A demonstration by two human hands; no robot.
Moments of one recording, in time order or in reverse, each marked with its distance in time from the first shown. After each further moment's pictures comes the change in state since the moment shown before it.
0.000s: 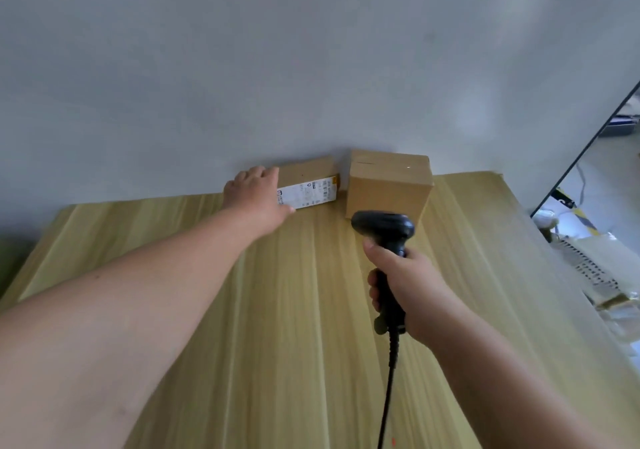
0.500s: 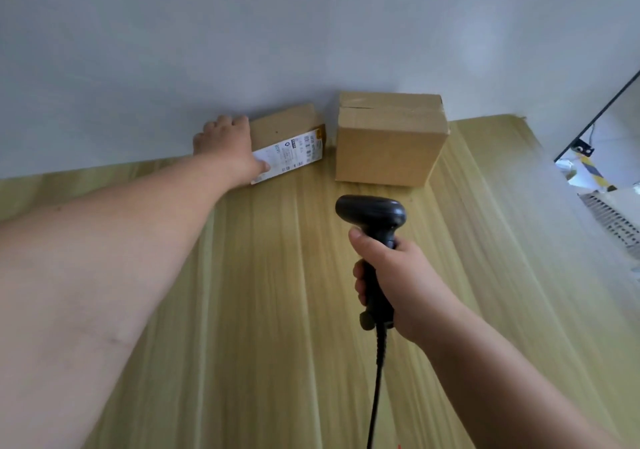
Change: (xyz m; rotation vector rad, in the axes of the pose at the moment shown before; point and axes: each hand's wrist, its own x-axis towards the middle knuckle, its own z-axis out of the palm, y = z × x) left_hand 0.079 -0.003 0.057 0.062 -0.077 -0.078; right_hand 0.052 0.039 0.000 0.055 -0.011 0.091
